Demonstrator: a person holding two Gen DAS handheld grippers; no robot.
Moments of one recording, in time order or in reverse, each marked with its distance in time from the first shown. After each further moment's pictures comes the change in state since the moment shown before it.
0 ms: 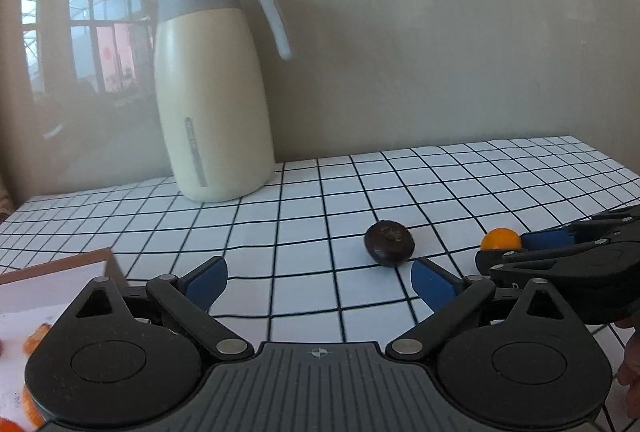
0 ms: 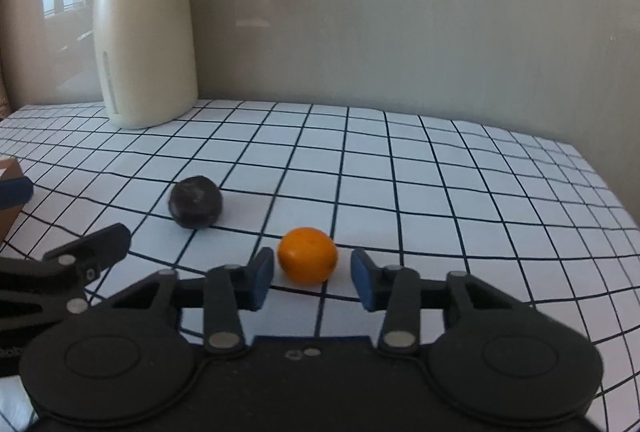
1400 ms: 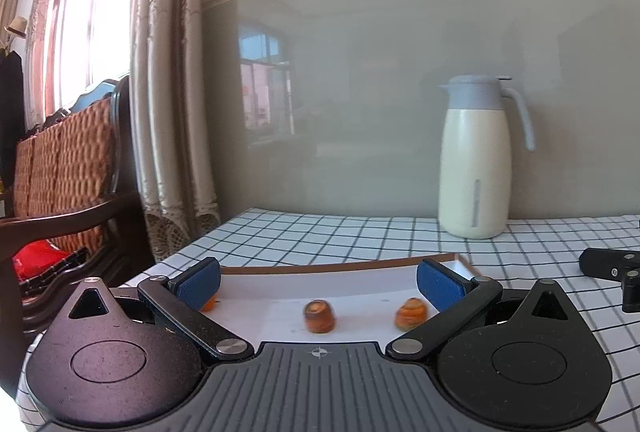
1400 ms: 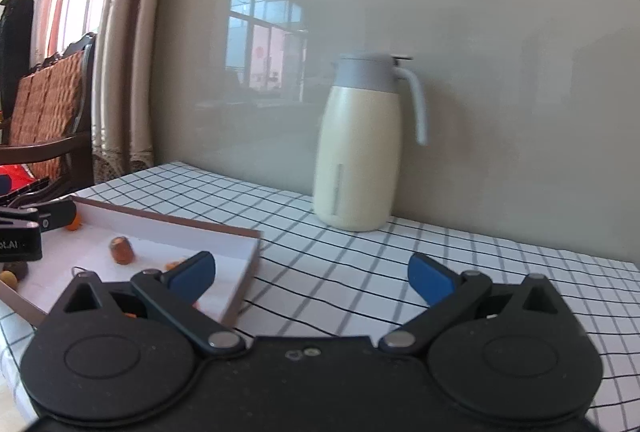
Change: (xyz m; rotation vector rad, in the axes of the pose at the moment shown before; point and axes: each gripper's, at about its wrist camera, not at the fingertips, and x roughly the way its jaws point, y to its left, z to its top) left arm -0.177 0.210 -0.054 -0.169 -0.193 0.371; right arm -0.141 0.155 -0.015 -0.177 -0.323 0.204
